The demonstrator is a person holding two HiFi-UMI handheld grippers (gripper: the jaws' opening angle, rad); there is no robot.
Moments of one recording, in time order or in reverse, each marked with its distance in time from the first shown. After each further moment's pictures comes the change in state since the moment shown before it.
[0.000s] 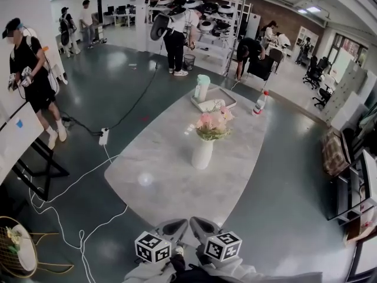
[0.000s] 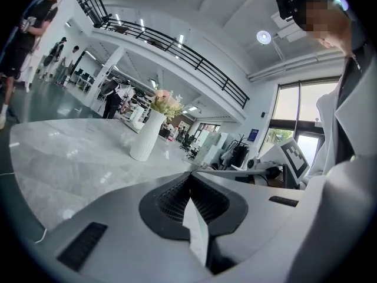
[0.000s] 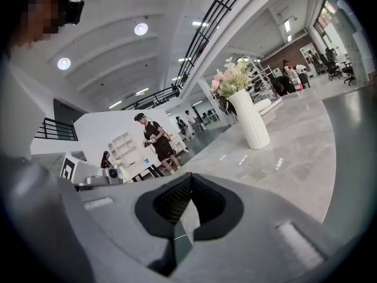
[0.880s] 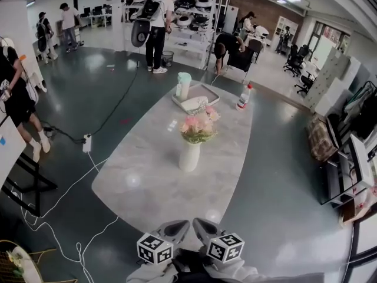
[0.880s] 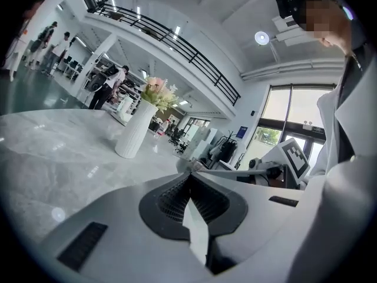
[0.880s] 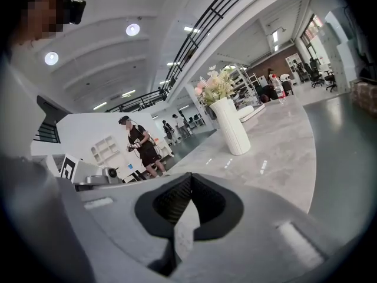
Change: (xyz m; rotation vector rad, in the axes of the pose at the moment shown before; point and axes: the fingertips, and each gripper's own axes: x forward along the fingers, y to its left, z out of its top) left arm 0.037 0.008 0.004 -0.005 0.061 -0.122; right arm -0.002 -0.037 0.013 0.025 -0.043 -0.148
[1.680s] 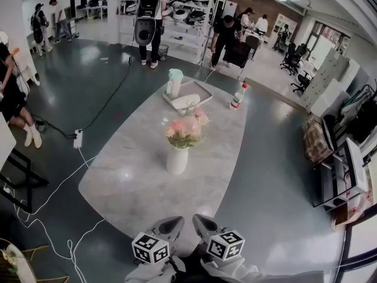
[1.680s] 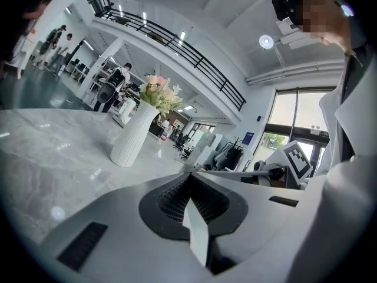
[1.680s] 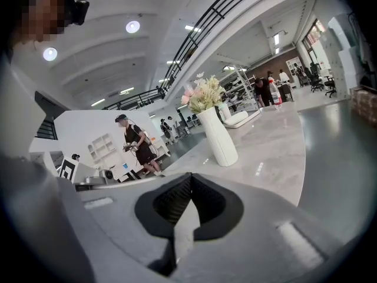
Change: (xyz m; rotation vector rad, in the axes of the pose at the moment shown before) left arm 0.056 0.007 0.028 -0.025 -0.059 0.042; right arm -0.003 -0.060 0.046 -0.027 0.005 -0.028
